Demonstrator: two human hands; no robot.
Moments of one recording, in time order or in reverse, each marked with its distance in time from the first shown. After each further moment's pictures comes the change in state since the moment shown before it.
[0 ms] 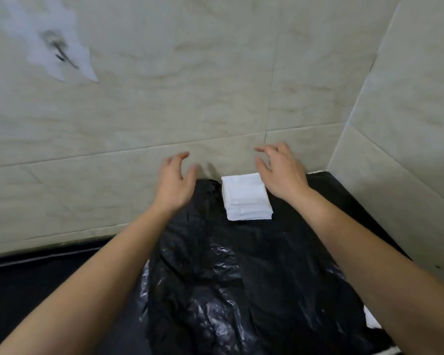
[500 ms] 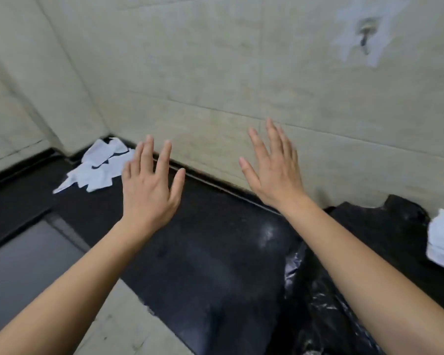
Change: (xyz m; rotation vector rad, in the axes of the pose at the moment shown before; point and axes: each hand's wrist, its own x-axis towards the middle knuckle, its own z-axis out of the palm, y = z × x) left_hand -0.260 -0.131 -0.314 1.002 0.613 -0.238; right_hand -0.095 -0.355 0.135 0.160 -0.009 -0.811
